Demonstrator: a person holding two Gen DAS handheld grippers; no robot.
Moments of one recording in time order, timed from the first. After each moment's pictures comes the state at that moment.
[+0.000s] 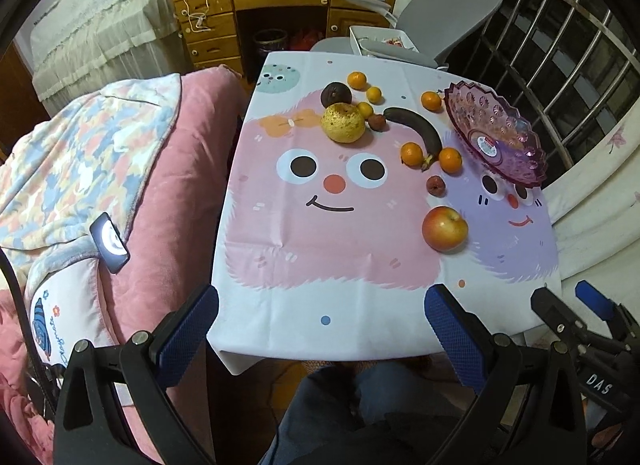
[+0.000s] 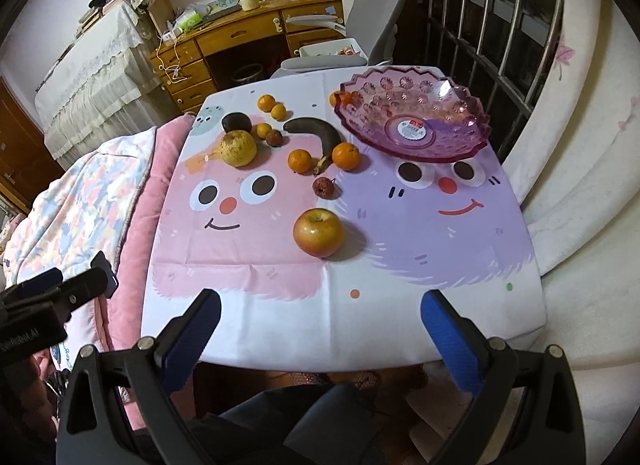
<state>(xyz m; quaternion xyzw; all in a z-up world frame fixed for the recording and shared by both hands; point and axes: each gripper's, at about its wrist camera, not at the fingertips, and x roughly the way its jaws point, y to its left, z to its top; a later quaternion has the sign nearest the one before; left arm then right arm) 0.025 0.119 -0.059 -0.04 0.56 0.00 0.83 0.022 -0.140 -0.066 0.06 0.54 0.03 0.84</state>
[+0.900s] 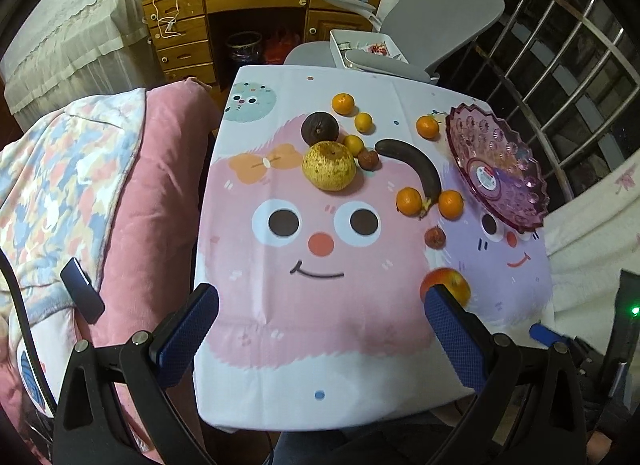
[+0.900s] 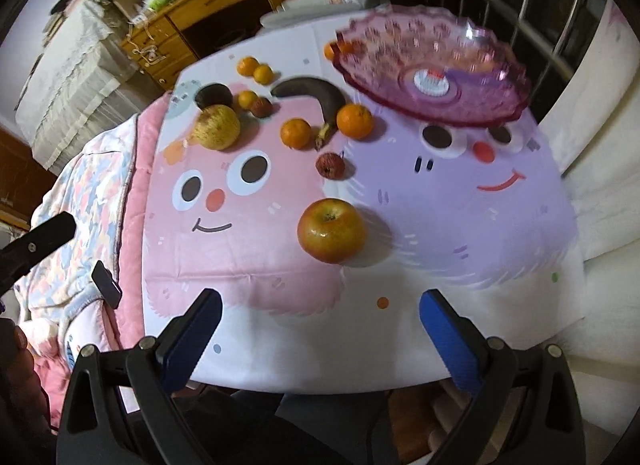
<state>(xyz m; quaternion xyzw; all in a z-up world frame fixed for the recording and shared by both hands) 0.144 0.121 -0.080 -0.05 0.56 -0.04 0.83 0.101 -0.136 -0.128 0.13 0.62 0.02 0.78</state>
